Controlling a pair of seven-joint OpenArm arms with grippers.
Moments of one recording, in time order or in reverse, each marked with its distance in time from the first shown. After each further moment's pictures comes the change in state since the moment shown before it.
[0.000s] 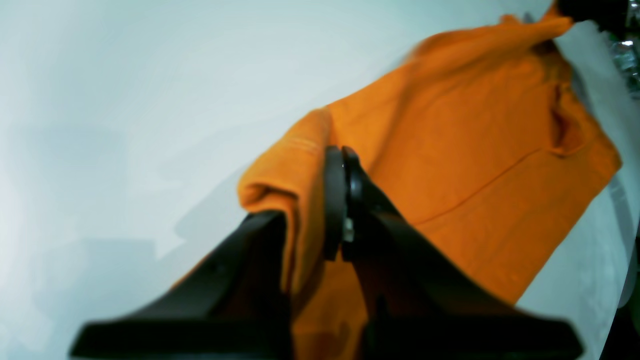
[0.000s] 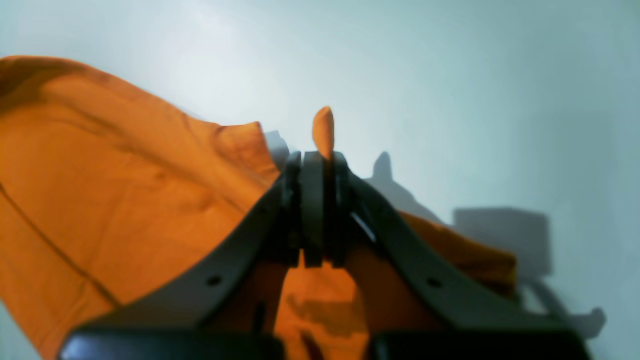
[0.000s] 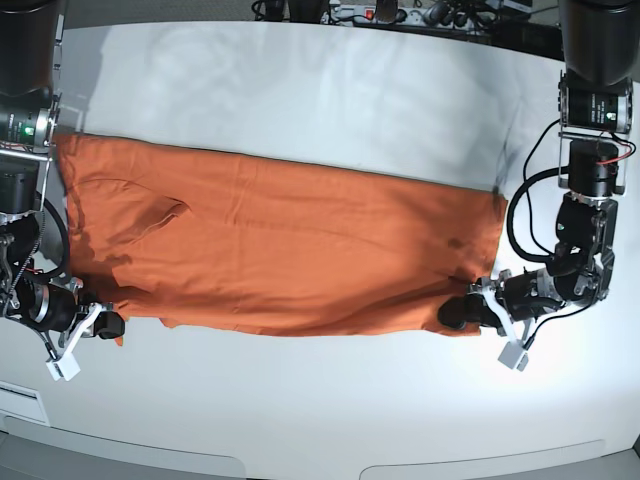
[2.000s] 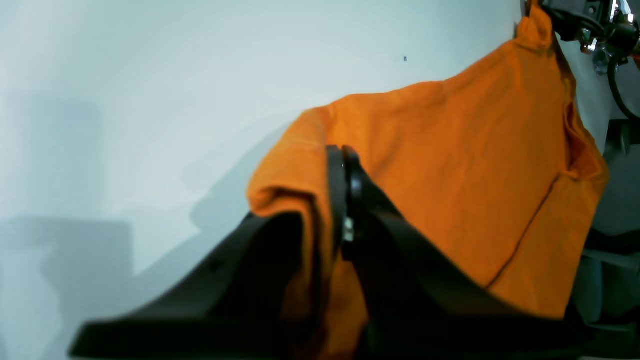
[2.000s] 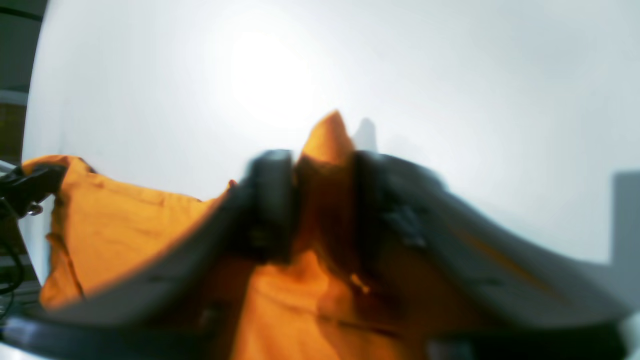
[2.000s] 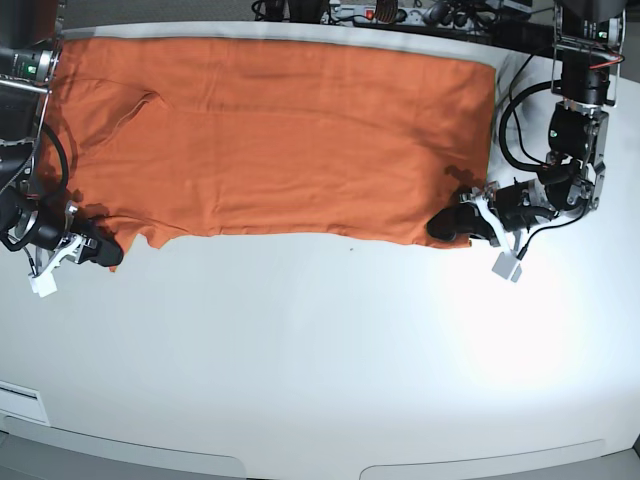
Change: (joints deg) left arm 24.4 -1.6 -6.0 17.0 -4.6 5.9 1.5; right arm -17.9 1.6 9.8 0.7 19.8 0.7 -13.0
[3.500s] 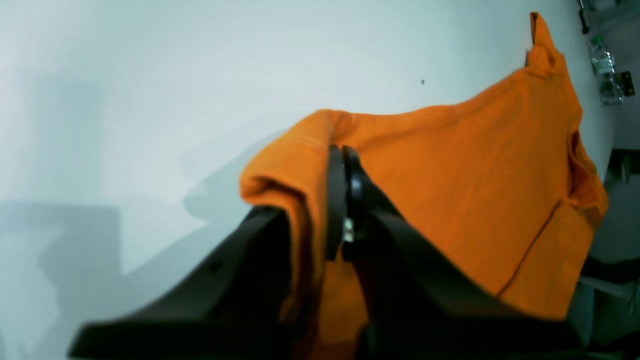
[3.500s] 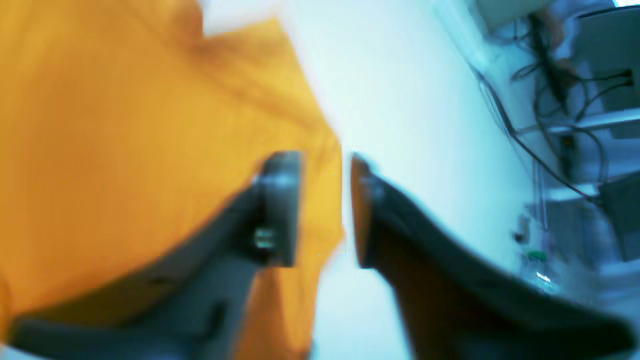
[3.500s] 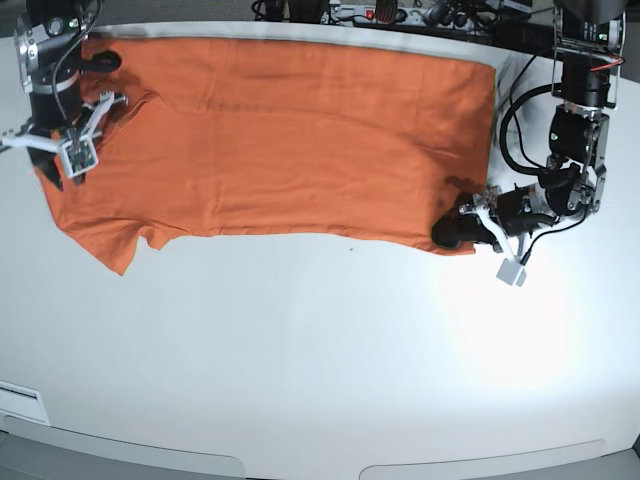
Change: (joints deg) left arm -0.5 0.0 0.0 0.0 0.0 4.5 -0.5; right arm -52.8 -1.9 -0.4 78.9 -67.5 -38.5 29.3
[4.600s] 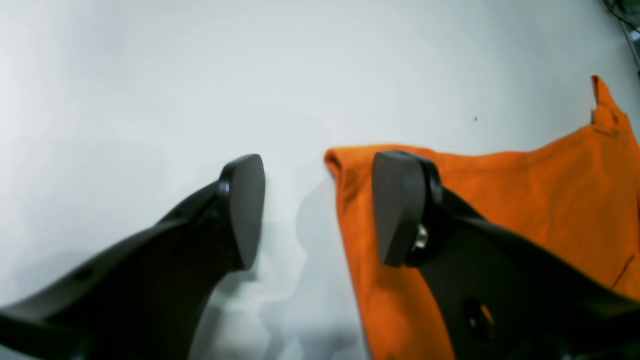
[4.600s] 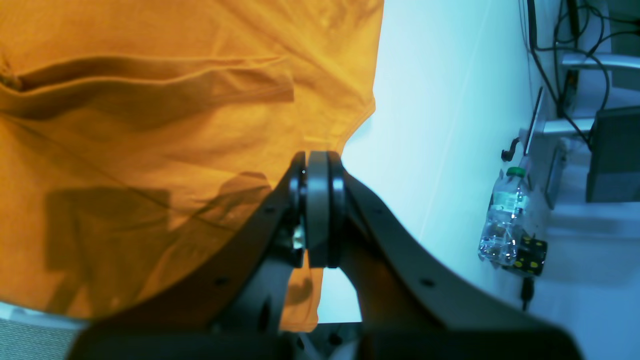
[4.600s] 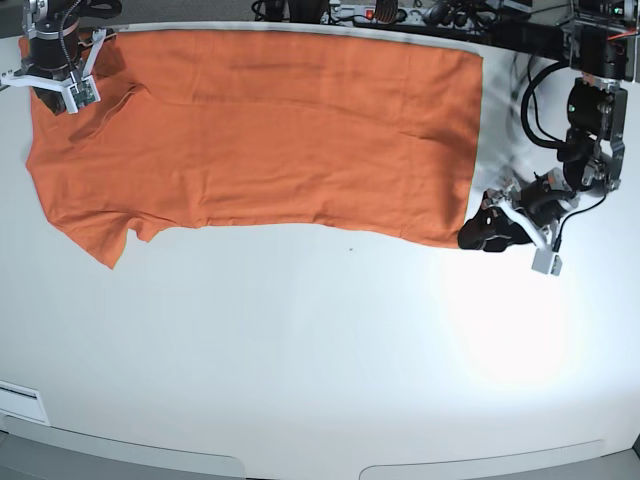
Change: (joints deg) left arm 6.7 -4.4 -2.5 6.8 6.3 4.3 -15.6; right arm -19.7 0.2 0.0 3.4 -11.8 -5.3 -7.4
